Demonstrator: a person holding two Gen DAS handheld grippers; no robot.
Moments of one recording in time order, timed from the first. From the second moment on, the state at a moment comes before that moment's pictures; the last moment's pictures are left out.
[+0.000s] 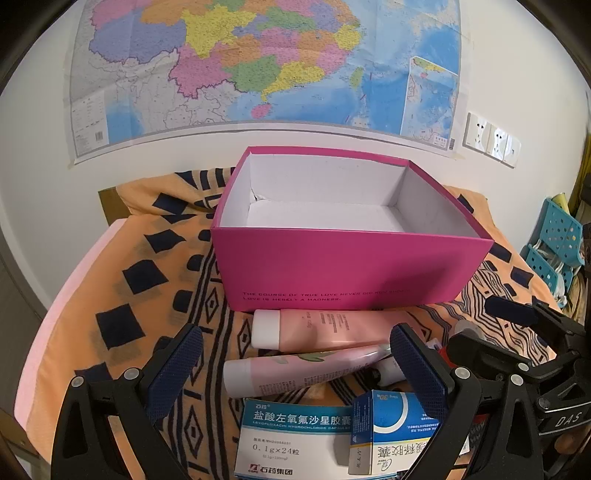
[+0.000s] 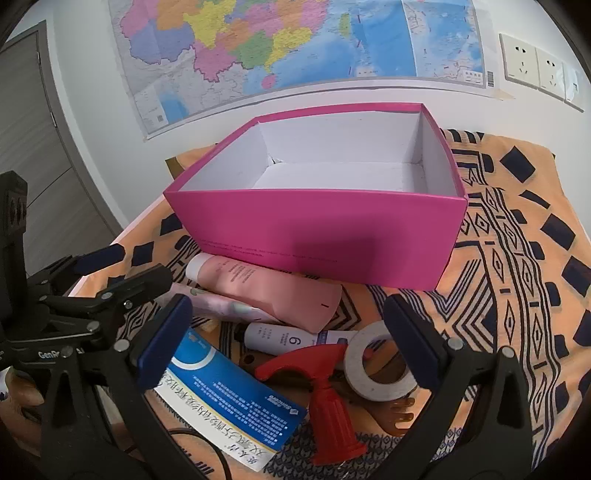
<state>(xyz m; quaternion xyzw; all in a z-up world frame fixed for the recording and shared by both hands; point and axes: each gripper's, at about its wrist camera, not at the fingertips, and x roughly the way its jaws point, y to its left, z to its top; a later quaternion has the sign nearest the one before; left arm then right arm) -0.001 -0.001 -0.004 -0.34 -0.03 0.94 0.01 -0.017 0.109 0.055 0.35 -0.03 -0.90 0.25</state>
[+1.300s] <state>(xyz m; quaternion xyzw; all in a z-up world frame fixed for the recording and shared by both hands) -0.049 -0.035 -0.038 -0.40 -0.05 0.91 0.05 -0.079 0.099 0.015 0.47 -0.07 -0.83 0.29</state>
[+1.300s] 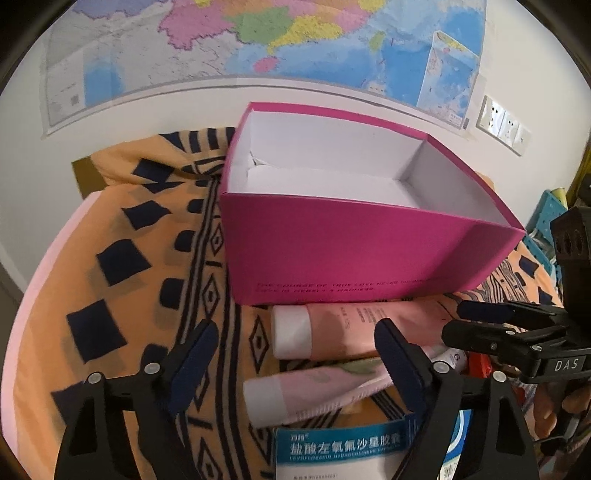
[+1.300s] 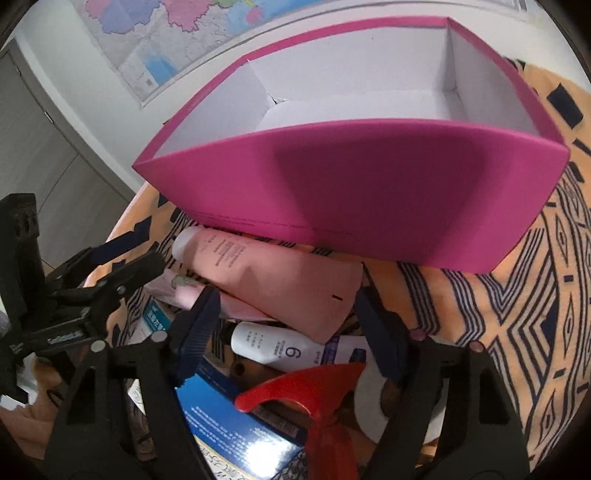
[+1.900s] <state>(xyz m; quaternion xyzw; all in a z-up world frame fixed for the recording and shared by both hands) -0.072 -0.031 -0.054 -0.45 -0.06 0.89 0.11 -0.095 0.103 0.001 0.51 -0.08 -0.81 0.27</state>
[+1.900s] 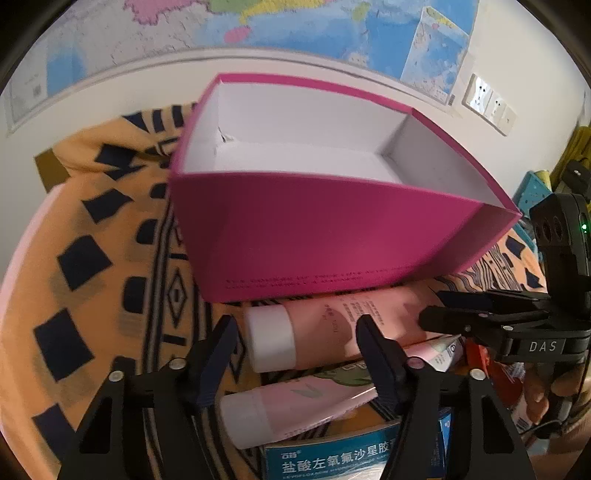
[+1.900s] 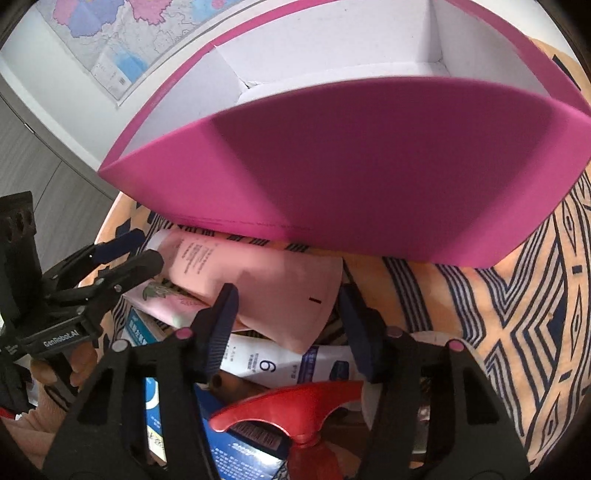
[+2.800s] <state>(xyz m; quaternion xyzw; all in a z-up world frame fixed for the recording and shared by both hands) -0.047 -0.033 -0.020 -0.42 -0.09 0.90 0.09 -0.066 0.124 0.041 0.45 -0.11 -0.84 0.29</state>
